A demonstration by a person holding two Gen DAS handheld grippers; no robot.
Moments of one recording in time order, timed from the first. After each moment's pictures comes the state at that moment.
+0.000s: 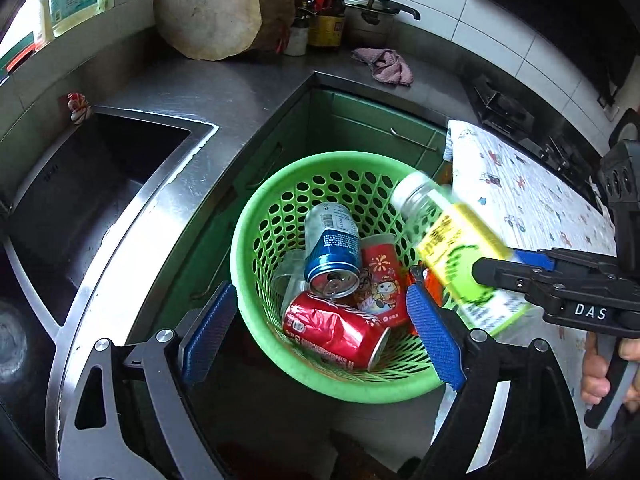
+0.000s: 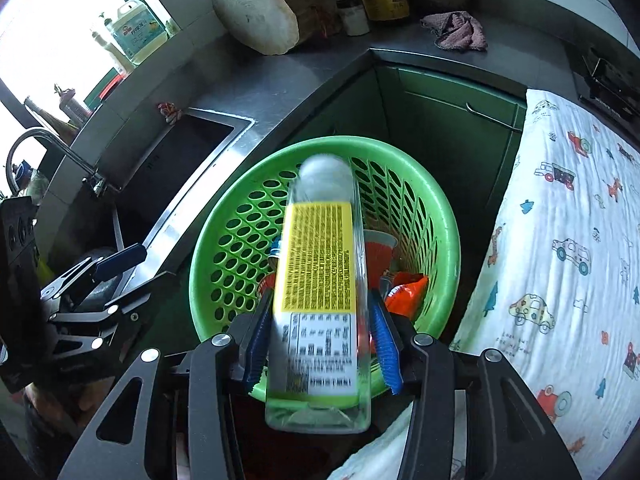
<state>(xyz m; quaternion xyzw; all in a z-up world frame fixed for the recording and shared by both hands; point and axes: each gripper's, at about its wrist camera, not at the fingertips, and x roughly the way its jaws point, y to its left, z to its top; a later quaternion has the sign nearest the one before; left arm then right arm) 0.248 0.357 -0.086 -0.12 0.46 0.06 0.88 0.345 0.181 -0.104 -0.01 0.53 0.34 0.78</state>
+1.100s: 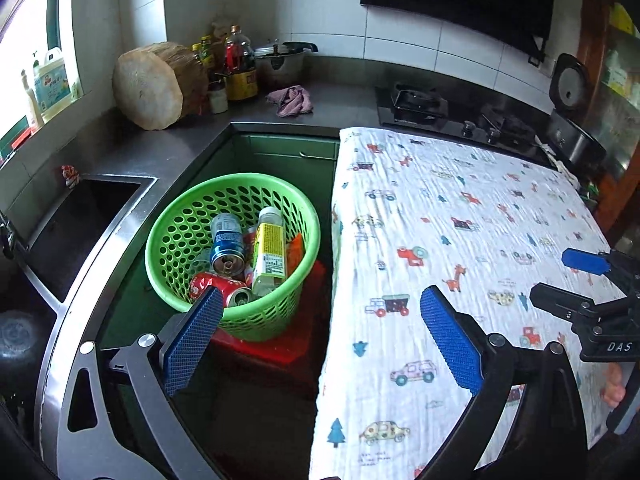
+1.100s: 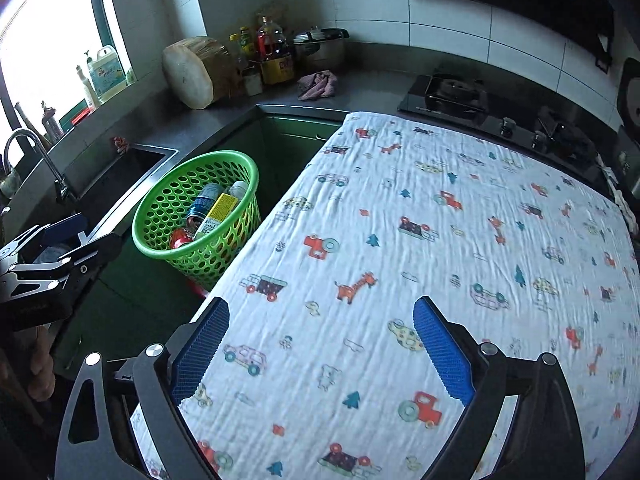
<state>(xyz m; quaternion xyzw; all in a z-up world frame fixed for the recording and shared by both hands) 0.146 0.145 -0.021 -0.02 0.39 0.03 0.92 0.187 -0.076 -0.042 -0.03 0.43 0.20 0.88</state>
